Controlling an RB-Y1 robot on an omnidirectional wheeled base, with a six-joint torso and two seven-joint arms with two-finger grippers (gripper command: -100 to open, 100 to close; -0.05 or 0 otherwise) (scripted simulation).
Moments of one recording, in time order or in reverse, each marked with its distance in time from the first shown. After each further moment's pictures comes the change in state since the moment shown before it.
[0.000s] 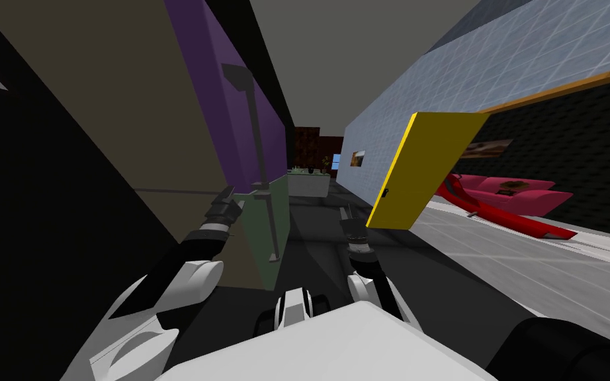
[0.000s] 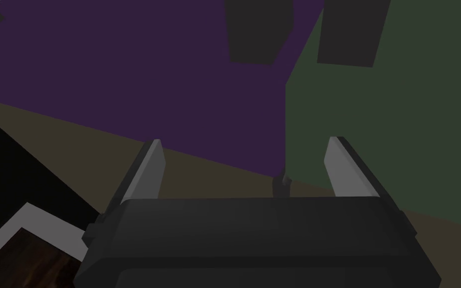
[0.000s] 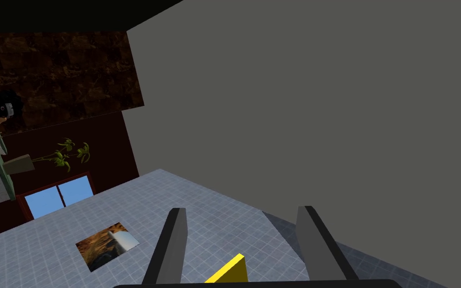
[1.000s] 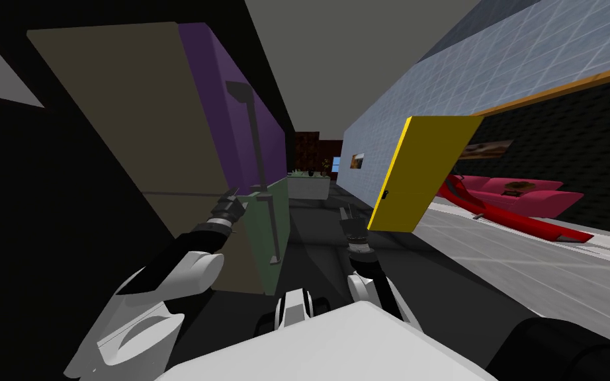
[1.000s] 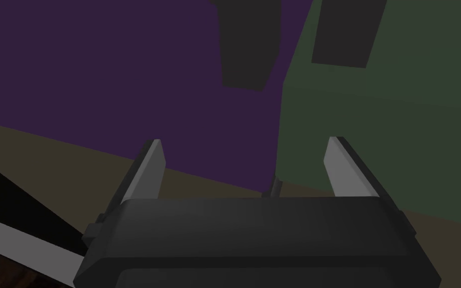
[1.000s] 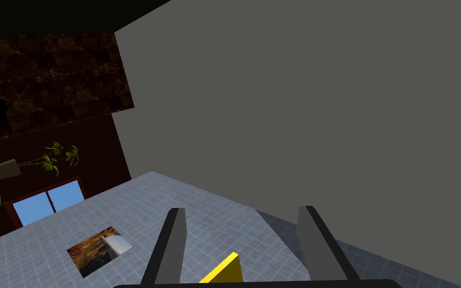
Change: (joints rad) left arm -0.077 -0.002 0.020 -0.012 0.041 0.227 0.024; right arm 0.000 0.000 0.000 0.000 0.000 0.000 0.000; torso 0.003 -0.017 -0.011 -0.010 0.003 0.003
